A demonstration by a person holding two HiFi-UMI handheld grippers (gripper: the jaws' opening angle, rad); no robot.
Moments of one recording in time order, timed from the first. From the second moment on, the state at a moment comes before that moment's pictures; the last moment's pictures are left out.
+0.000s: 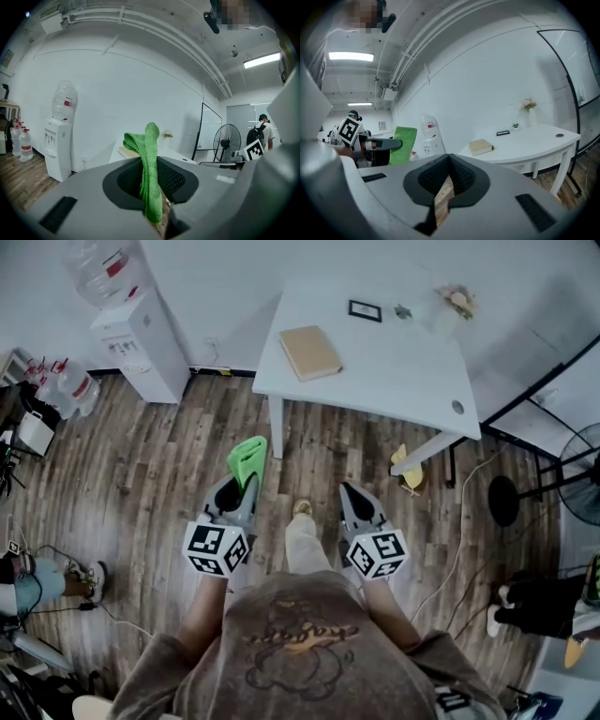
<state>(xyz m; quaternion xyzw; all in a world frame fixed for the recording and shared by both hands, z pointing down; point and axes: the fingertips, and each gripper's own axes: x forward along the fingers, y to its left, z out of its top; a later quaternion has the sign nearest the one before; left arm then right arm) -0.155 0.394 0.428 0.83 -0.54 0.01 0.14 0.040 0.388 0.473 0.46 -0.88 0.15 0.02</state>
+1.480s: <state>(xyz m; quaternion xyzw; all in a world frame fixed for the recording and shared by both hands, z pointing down) -0.182 -0.015 0.415 0.82 -0.55 0.01 0.15 0.023 -0.007 0.467 0.44 -0.88 0.16 0.04</state>
